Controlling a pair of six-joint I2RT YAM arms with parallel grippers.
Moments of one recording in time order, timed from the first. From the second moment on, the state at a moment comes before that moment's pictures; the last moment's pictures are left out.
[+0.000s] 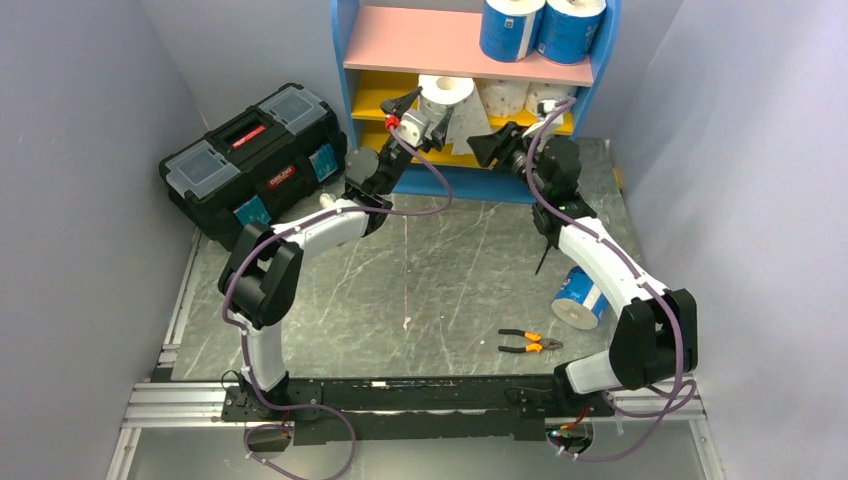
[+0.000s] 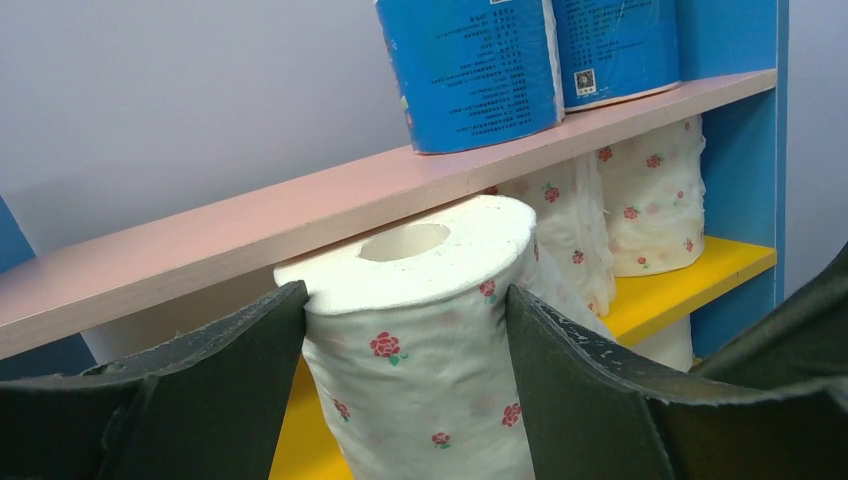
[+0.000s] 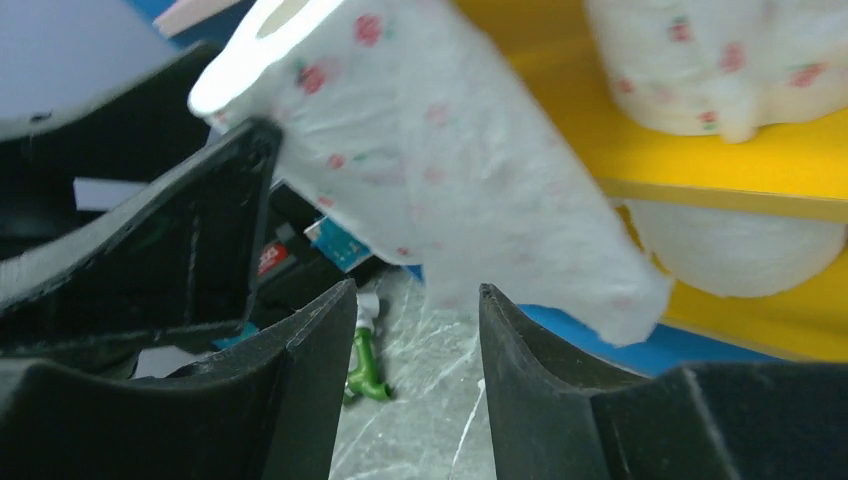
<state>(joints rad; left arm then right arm) -0.61 1.90 1.39 1.10 0.06 0.25 0.26 1.41 1.10 0.35 -0.24 0.56</state>
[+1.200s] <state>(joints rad) -0.60 1.89 1.38 1.08 0.12 0.26 0.40 1.63 1.19 0.53 -0.08 0.44</state>
